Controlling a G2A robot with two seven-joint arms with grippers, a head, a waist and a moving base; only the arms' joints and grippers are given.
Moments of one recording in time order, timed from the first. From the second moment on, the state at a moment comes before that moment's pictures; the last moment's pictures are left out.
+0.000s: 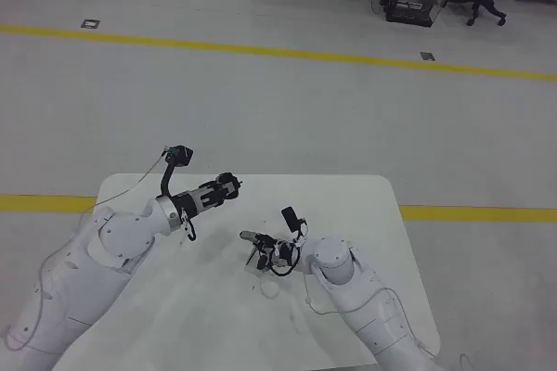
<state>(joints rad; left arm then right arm) 1.14 -1.14 -1.08 -1.59 0.18 -0.14 -0.52 -1.21 -1.25 1.02 -1.36 0.10 0.34 0.74</state>
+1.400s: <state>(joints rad) 1.14 -1.14 -1.08 -1.59 0.18 -0.14 -0.52 -1.18 -1.28 0.94 -1.28 0.11 0.30 0.63</state>
